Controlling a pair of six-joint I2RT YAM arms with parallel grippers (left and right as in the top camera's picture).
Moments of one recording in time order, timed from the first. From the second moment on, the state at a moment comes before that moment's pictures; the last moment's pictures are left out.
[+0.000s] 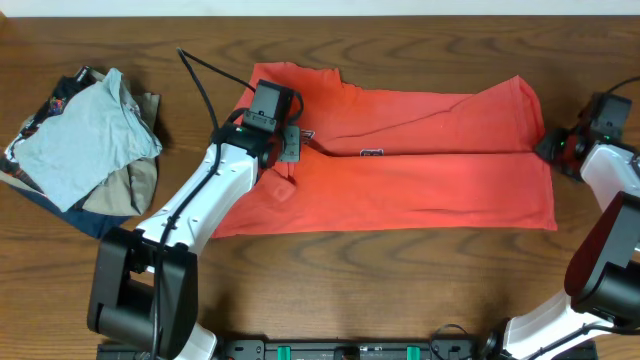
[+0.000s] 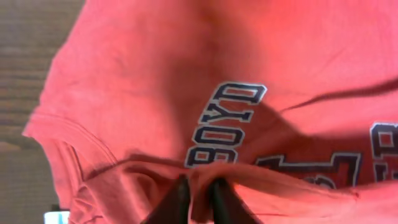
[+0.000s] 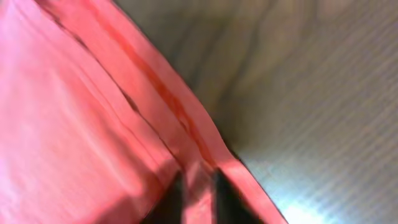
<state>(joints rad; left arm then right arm) -0.36 1.71 1.18 -0.52 -0.10 -0.28 -0.40 1.85 1.14 -0.36 -0.04 0.36</state>
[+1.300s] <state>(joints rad) -0.18 1.67 0.85 -0.60 -0.11 -0.41 -0.38 1.84 1.08 -0.75 -0.05 0.13</state>
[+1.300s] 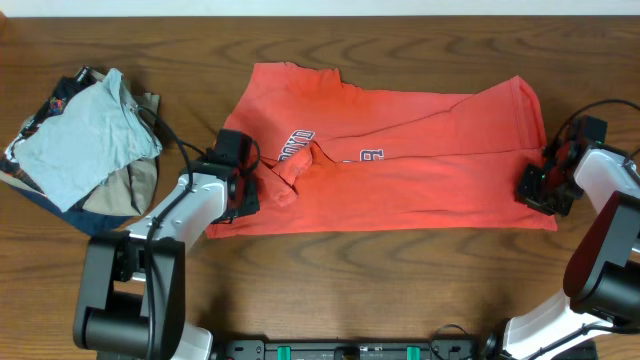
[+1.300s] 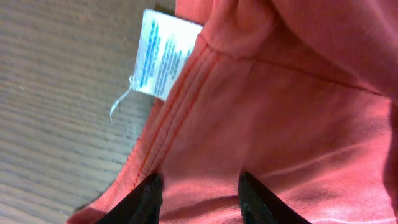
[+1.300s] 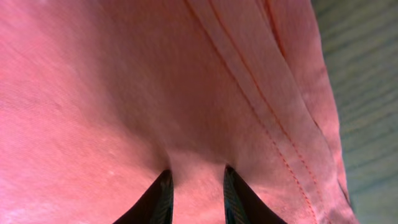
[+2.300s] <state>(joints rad) -0.18 1.48 0.96 -0.90 0.05 -0.47 -0.46 1.77 1.17 -0.98 -0.01 0.23</state>
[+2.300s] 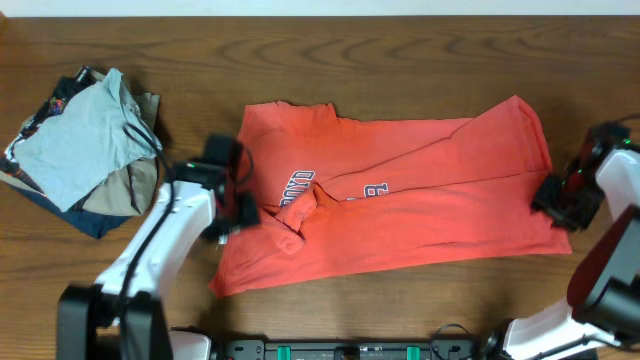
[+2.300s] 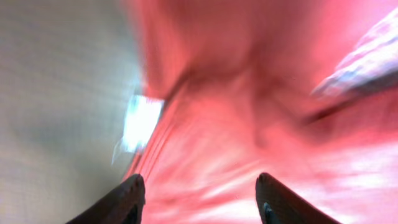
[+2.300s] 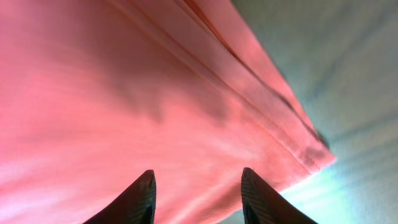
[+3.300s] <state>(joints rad) -0.05 2.11 1.42 -0.30 0.21 -0.23 -0.39 1.56 1.24 -1.01 -0.31 0.04</state>
